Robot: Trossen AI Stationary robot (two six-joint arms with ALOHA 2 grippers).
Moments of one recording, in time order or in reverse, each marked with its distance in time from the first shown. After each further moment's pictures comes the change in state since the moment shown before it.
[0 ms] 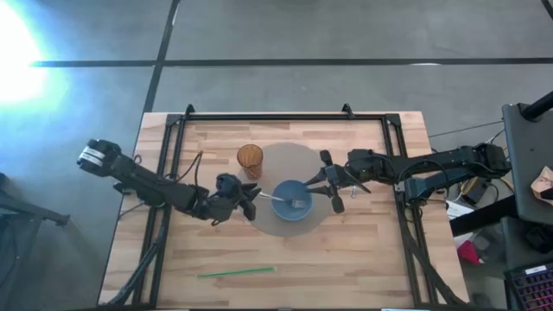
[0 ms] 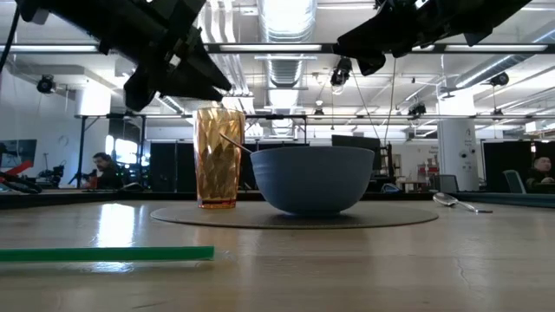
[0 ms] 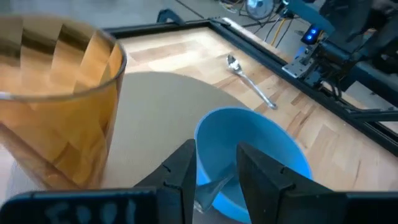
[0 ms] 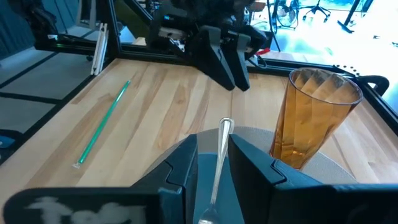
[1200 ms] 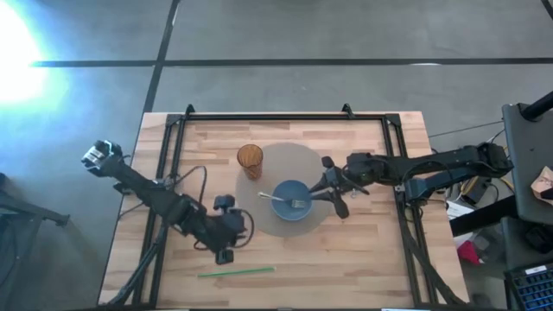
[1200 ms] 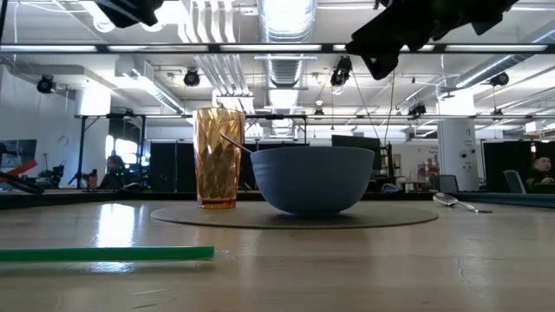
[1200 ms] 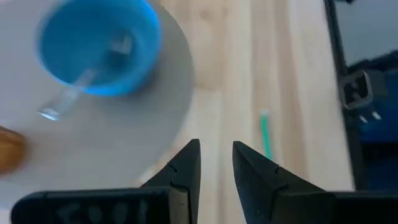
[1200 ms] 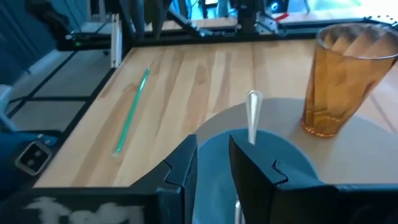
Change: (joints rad) left arm -0.213 0.062 0.489 -0.808 0.502 0.280; right arm 0.047 -0.023 0.045 -0.168 -0.009 0.164
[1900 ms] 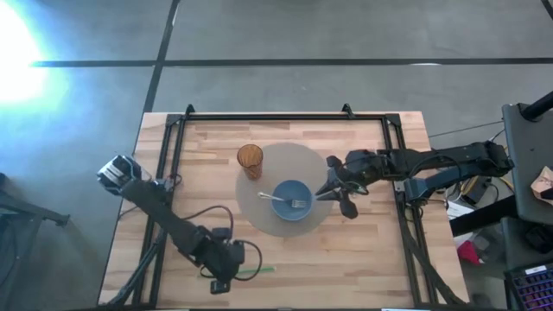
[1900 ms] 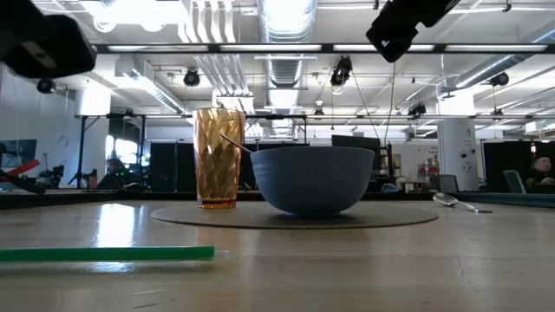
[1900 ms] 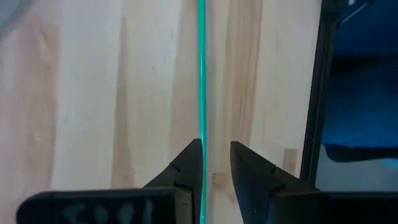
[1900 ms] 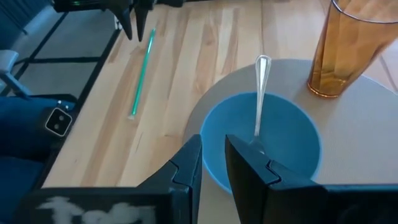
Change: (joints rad) left arm -0.120 0.251 0.010 0.001 0.312 -0.264; right arm 0.031 -0.013 0.213 -0.433 0.003 0.006
